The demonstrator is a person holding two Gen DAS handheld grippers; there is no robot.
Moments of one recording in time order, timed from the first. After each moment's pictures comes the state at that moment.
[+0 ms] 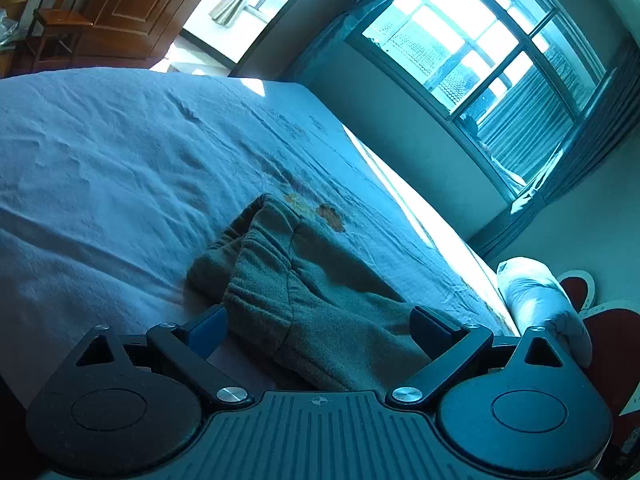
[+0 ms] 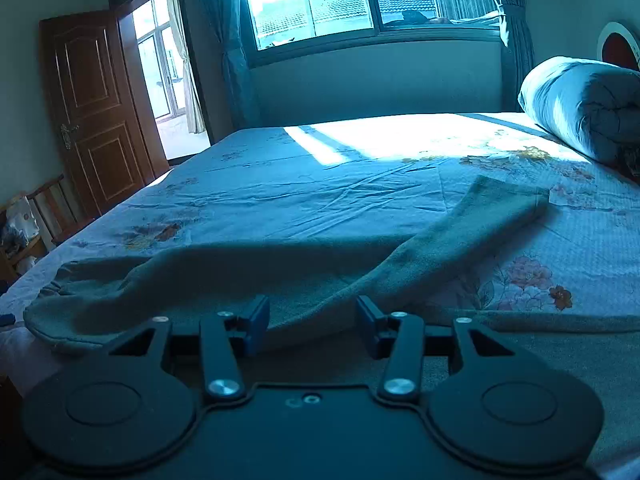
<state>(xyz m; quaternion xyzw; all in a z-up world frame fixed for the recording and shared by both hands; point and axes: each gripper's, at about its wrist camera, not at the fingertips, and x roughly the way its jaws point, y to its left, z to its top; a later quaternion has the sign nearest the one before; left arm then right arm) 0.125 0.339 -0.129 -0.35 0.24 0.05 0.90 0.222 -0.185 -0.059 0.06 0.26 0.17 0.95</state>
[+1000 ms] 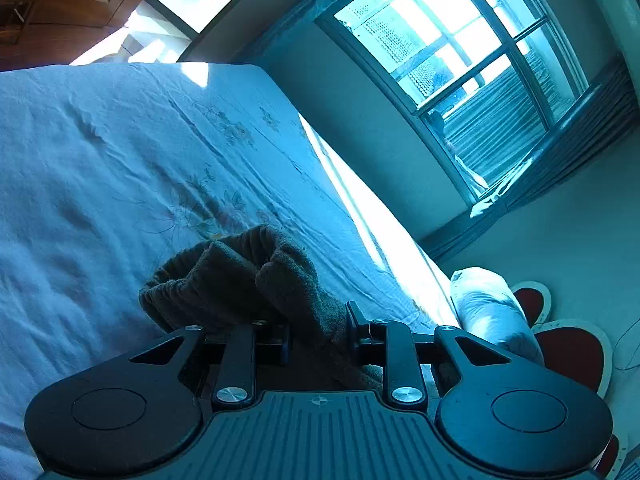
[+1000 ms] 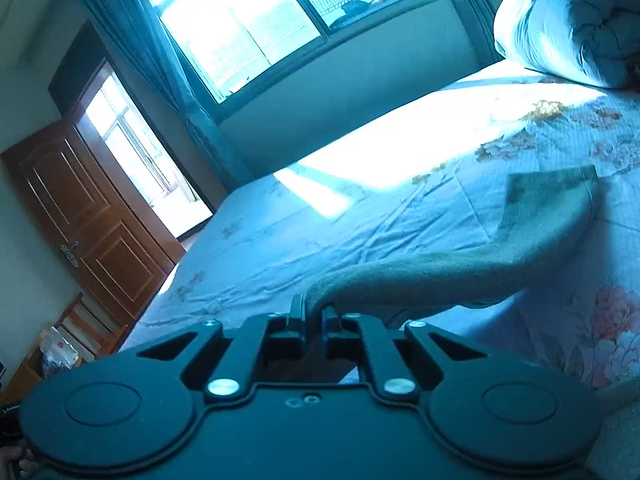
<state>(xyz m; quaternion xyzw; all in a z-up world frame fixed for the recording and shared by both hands) 0.268 0.357 -0.091 -0.40 0.24 -0.05 0.89 0.308 -0.190 -0.023 0.24 0.23 0.18 0.93</state>
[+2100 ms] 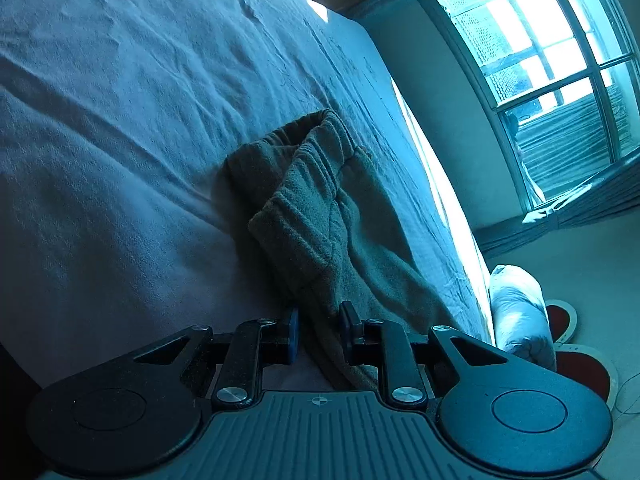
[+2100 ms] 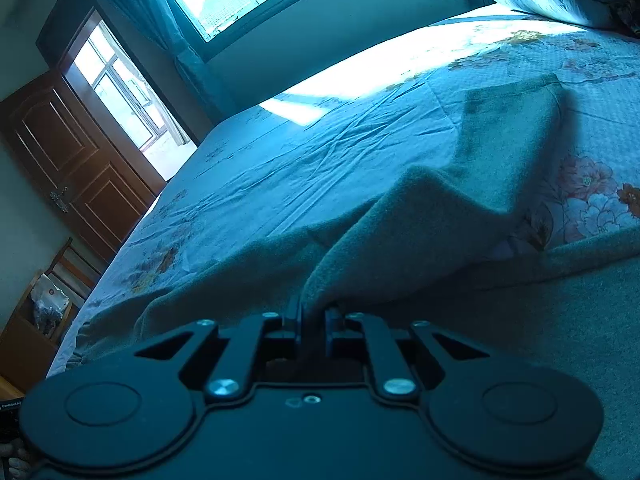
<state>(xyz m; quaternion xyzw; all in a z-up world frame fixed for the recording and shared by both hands) 0.154 0.339 -0.190 -0.48 0.31 0.03 0.82 0.277 -0.196 -0.096 0.22 0.34 0.18 0.90</state>
